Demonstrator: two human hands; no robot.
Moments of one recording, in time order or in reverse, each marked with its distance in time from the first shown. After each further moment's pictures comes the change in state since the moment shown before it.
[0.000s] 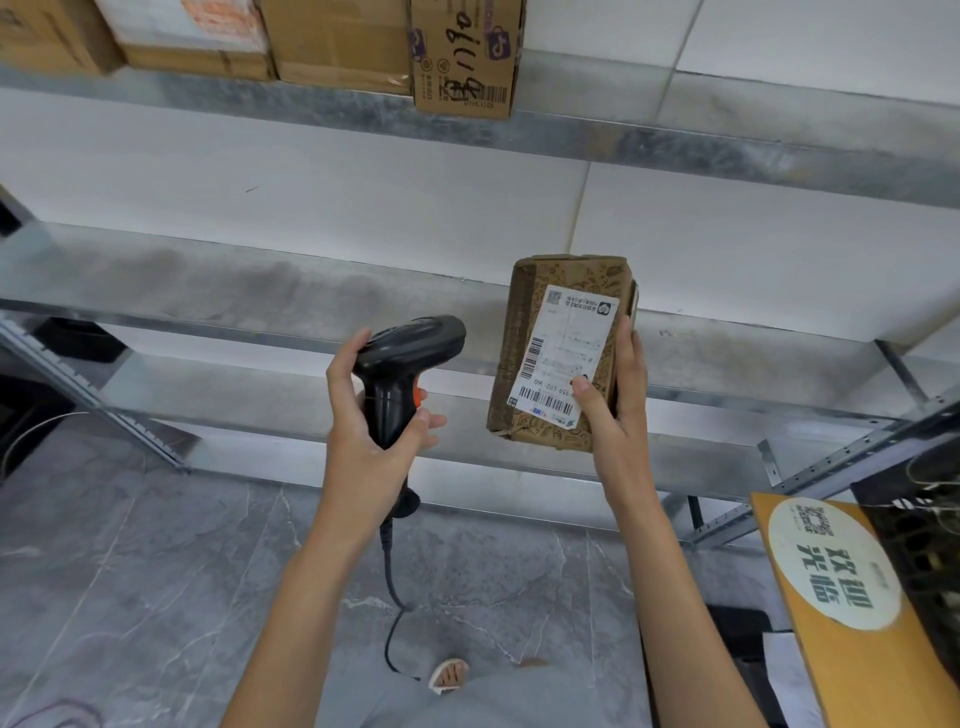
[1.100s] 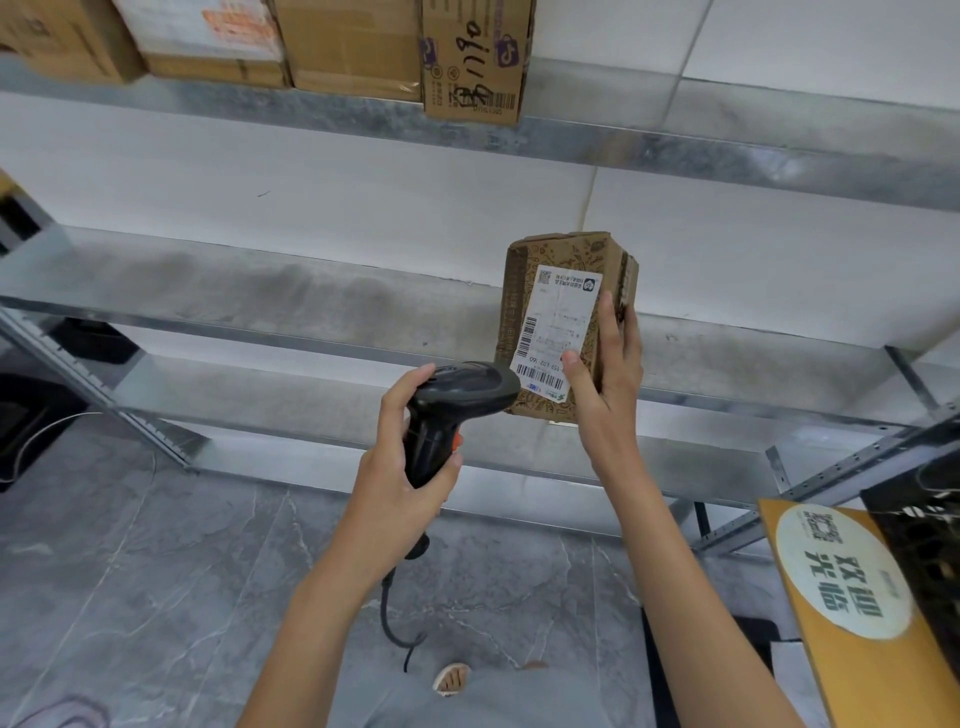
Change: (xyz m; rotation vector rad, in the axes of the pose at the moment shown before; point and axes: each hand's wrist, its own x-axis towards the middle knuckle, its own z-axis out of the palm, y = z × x) left_hand -0.026 0.003 0.004 0.230 -0.175 0.053; right_hand 0.031 0.016 0.015 -0.241 0.037 -0.132
